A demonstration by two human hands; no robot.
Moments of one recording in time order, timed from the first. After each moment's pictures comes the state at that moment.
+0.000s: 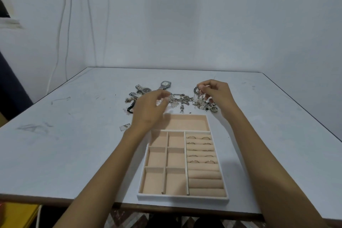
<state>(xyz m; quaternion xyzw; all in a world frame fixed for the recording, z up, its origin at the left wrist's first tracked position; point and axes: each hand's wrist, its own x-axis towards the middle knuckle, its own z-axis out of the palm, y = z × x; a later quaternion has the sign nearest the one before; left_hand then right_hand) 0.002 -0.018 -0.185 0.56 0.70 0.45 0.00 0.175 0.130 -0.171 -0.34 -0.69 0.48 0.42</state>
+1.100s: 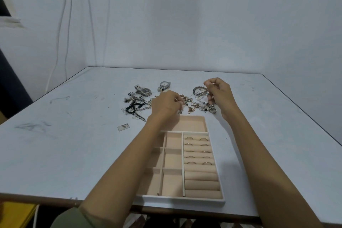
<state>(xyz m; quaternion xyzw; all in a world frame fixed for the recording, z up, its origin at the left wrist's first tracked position) 0.024 0.044 -0.185 0.53 0.78 0.31 0.09 0.179 0.132 -0.171 -0.35 -0.67 0.49 0.45</state>
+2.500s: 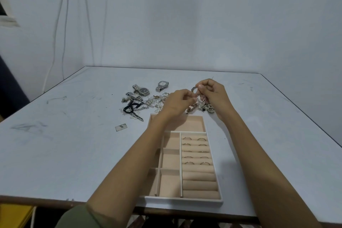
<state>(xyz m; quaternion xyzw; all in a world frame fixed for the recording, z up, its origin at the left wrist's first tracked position) 0.044 0.063 -0.189 0.56 0.66 0.45 0.23 0.176 0.130 -0.174 -0.28 -0.70 0.50 0.43</state>
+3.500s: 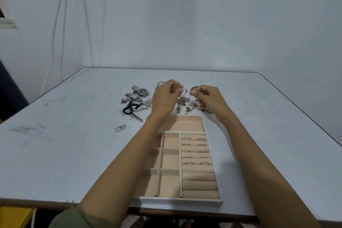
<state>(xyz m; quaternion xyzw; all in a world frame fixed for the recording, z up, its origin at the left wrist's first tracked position) 0.025 0.054 -0.183 0.51 0.67 0.53 0.09 0.173 0.127 -0.181 -0.33 -0.72 0.48 0.37</state>
